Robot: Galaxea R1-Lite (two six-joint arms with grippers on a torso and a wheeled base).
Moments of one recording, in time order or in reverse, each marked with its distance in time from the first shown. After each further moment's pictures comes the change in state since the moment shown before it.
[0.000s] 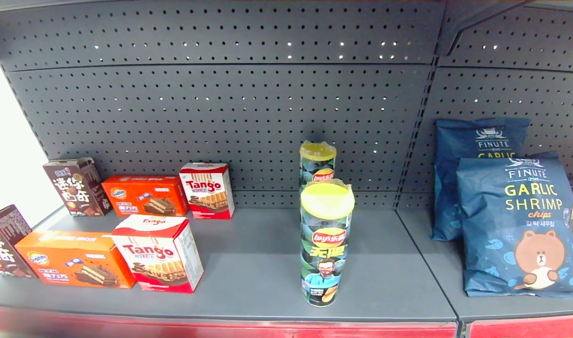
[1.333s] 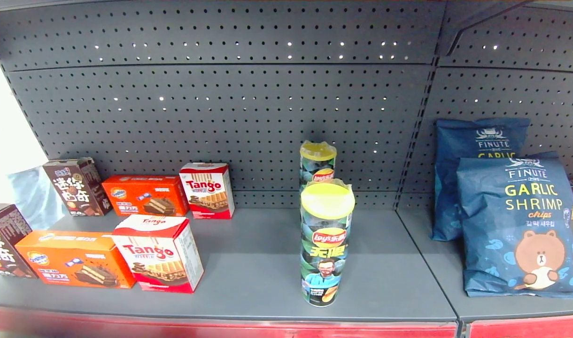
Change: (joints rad) left arm 0.000 0.000 0.000 -0.001 0.002 0.000; right arm 0.000 0.000 0.000 0.000 0.000 0.000
